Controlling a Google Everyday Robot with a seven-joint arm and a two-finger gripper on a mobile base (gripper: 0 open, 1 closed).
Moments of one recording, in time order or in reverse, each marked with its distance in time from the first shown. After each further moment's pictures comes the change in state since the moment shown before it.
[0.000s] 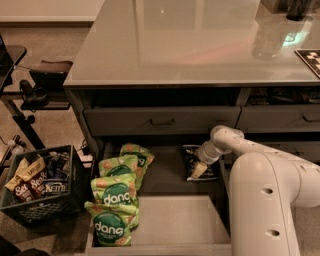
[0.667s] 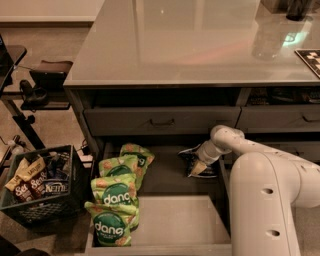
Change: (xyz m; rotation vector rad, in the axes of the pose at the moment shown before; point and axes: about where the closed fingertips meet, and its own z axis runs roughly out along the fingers) arm 0.000 0.000 0.000 0.000 0.000 0.000
